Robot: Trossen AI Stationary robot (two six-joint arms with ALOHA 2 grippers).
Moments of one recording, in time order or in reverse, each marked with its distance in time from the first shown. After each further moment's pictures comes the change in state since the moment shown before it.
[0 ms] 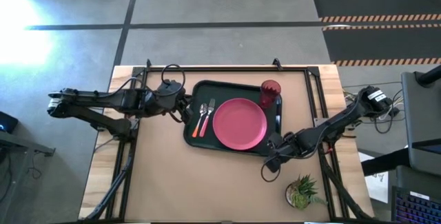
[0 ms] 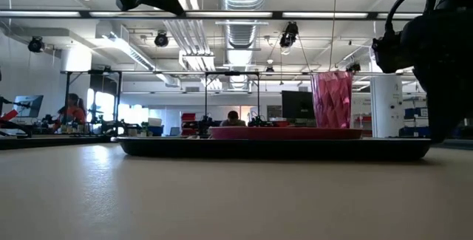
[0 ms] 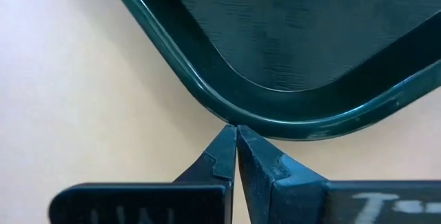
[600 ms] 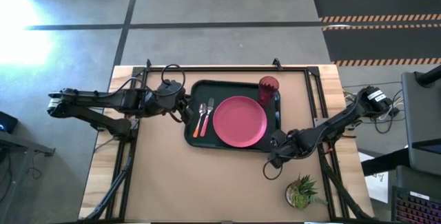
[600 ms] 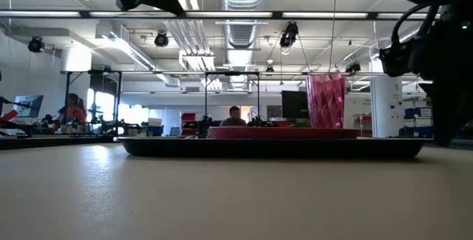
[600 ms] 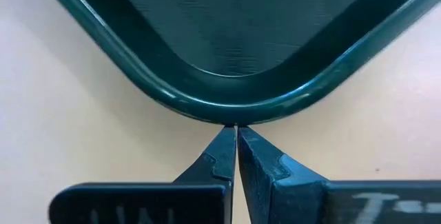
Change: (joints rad) left arm 0.000 0.000 0.000 0.000 0.000 0.000; right arm 0.000 0.000 -0.011 -0.142 0.078 -0.006
